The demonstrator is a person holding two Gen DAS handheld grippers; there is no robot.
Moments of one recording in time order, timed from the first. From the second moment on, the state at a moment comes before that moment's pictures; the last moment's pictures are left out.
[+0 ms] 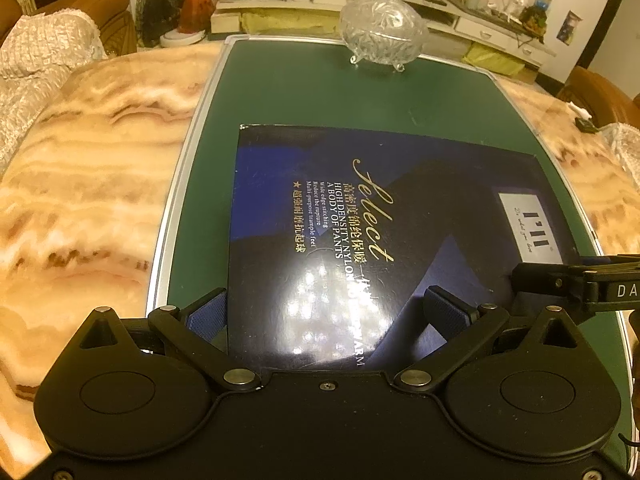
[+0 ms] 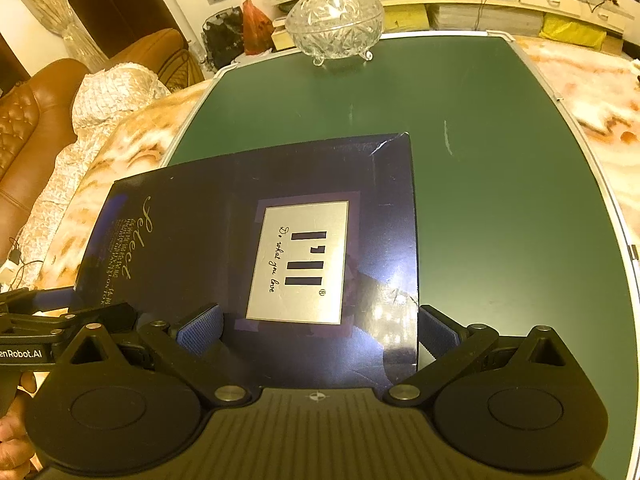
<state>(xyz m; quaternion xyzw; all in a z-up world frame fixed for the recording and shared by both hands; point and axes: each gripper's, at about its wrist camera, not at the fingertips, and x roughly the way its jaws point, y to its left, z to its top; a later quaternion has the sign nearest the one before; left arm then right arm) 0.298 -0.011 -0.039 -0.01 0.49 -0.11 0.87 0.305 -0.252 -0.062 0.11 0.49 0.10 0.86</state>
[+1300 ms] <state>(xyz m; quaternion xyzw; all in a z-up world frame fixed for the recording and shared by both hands) 0.235 -0.005 0.000 -0.01 0.47 -0.11 0.88 0.242 -0.246 -0.013 0.09 0.48 0.10 0.87</state>
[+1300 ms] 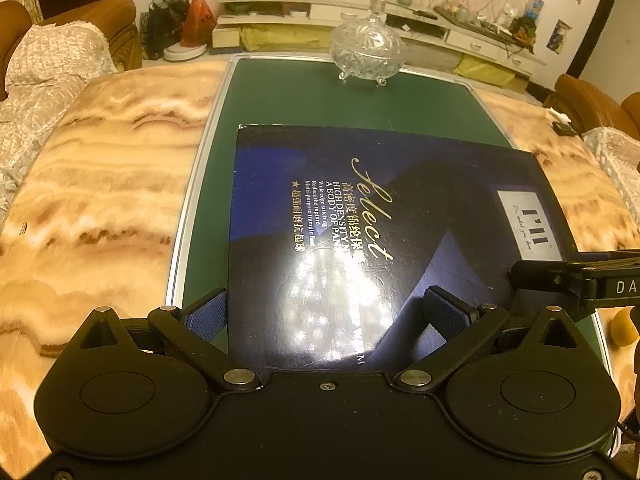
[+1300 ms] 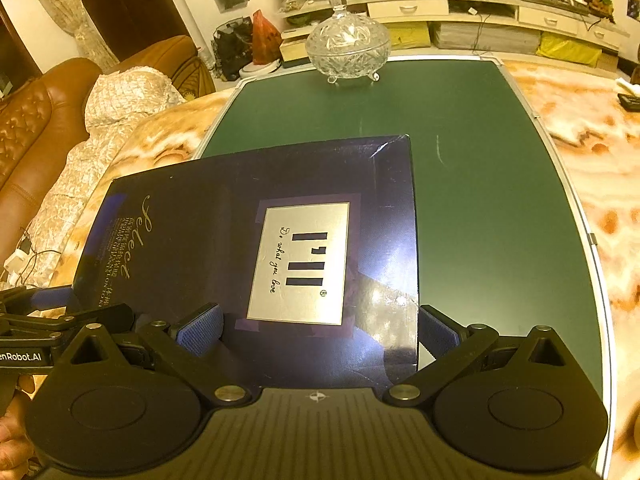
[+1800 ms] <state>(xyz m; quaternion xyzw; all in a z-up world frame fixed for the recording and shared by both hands) 0.210 0.000 0.001 -0.01 0.47 -0.11 0.88 0.217 -0.242 -0.012 0.09 0.48 0.10 0.87</state>
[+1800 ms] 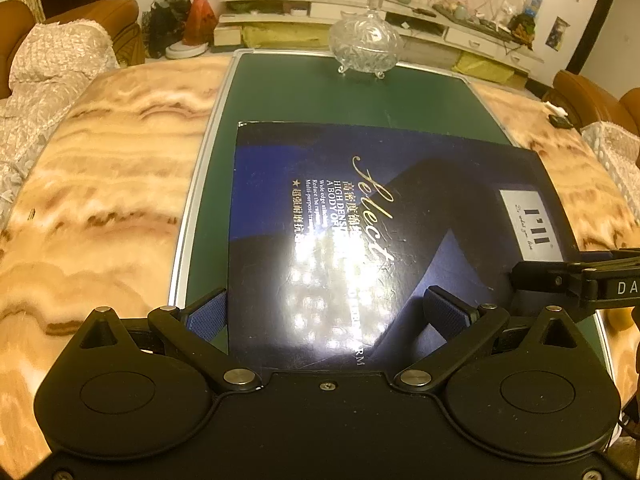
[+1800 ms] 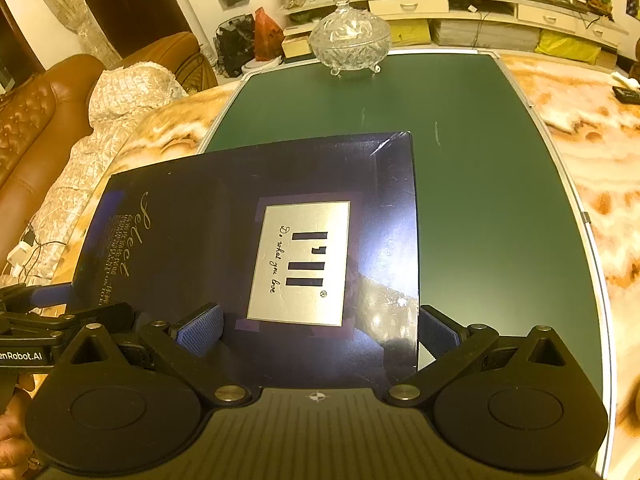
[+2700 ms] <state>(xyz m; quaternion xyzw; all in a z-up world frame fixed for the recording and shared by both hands) 0.156 0.000 0.014 -0.01 0.46 -0.11 0.88 0.166 -0.237 -0.001 0.08 0.48 0.10 0.87</state>
